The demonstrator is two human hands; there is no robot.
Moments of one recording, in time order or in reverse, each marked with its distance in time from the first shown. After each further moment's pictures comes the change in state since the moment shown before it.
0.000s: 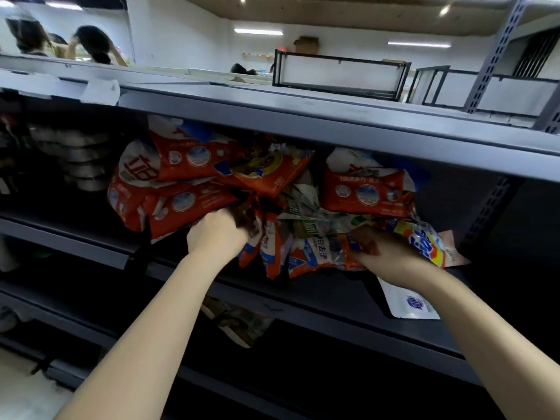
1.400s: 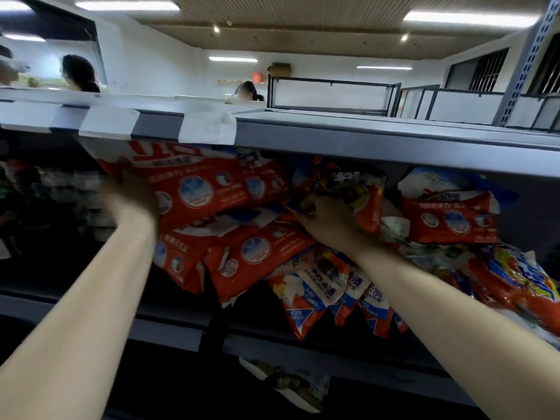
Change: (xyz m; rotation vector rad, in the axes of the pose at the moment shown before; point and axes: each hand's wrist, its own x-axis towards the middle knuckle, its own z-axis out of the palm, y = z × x) left_hand 0.231 -0.197 -0.096 -1.040 0.674 -0.316; right_hand 0.178 -0.231 0.093 -0.044 0.328 -0.136
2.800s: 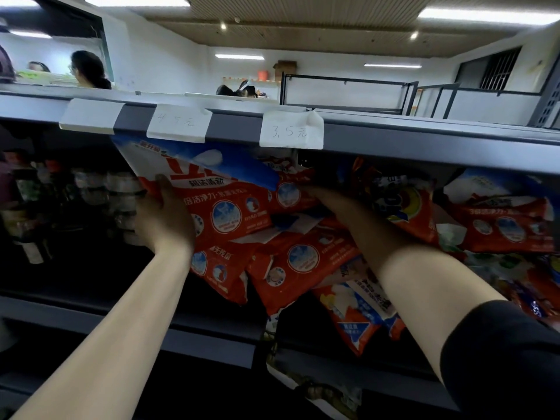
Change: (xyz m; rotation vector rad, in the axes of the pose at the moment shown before) left_hand 0.004 -0.013 -0.030 0.066 -0.037 0.073; right_hand 0.112 -0.026 0.060 0.722 -0.232 0.486
